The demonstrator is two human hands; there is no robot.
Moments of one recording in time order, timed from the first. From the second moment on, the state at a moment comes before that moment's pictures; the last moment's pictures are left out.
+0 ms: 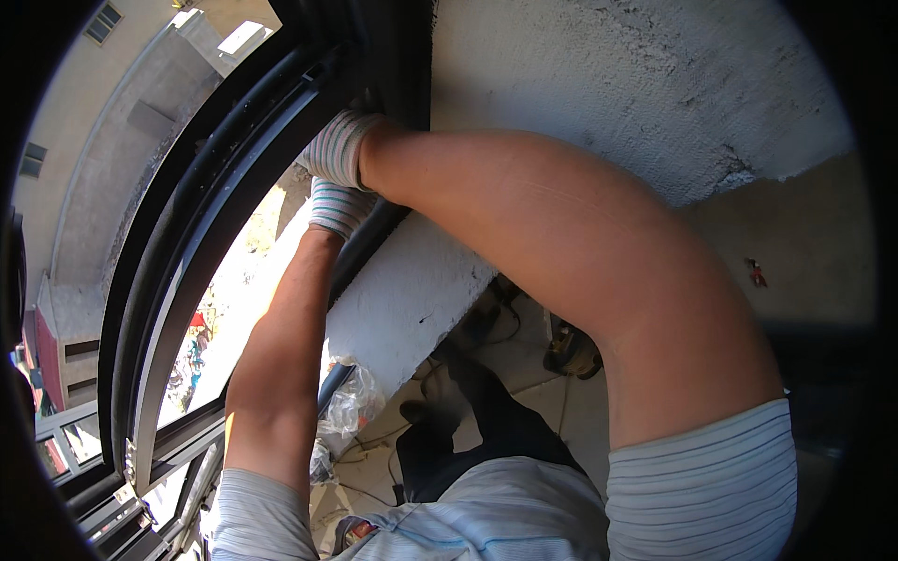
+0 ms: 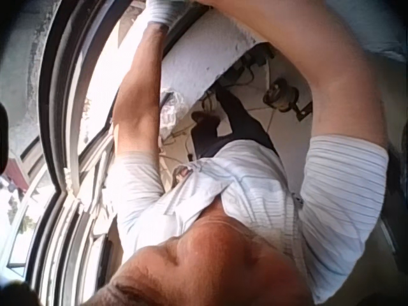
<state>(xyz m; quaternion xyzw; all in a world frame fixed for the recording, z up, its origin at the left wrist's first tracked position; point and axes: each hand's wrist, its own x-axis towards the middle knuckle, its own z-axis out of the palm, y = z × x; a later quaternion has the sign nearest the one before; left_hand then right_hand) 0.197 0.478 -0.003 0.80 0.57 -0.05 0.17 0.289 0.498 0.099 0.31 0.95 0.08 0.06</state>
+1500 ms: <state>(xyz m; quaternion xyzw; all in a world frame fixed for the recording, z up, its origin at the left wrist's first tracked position) 0.228 0.466 -0.041 0.80 0.51 0.29 0.14 0.297 0.511 0.090 0.29 0.94 0.12 0.17</state>
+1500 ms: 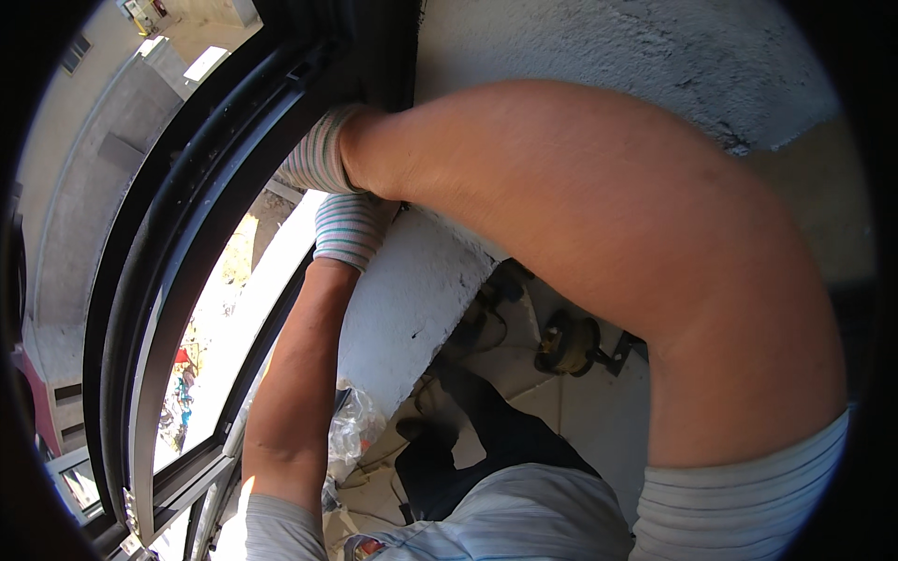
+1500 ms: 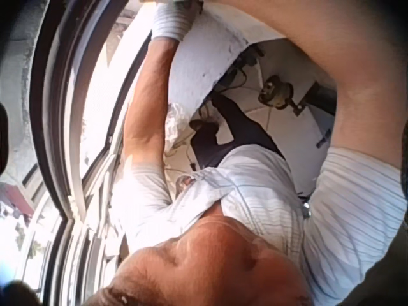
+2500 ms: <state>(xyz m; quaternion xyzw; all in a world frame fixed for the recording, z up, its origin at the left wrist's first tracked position) 0.221 0.464 -0.022 0.78 0.50 0.34 0.17 0.317 0.522 0.061 0.31 0.94 0.11 0.04</state>
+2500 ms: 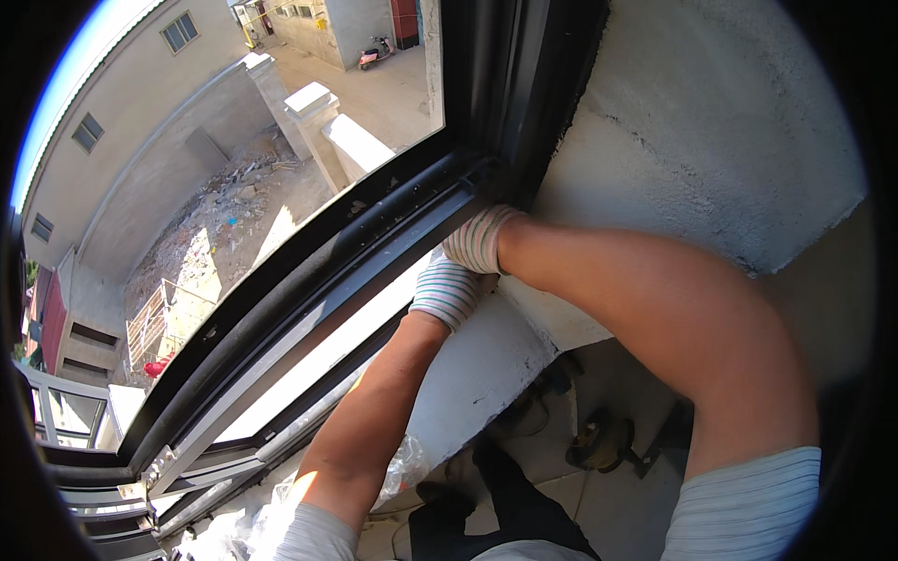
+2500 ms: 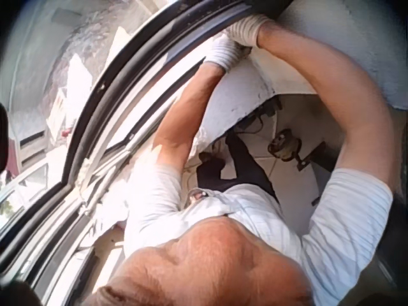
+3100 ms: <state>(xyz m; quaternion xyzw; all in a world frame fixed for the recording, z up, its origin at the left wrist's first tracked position) 0.296 0.499 -0.175 0.47 0.61 0.59 0.25 0.306 0.517 0.057 0.31 0.94 0.06 -0.12</state>
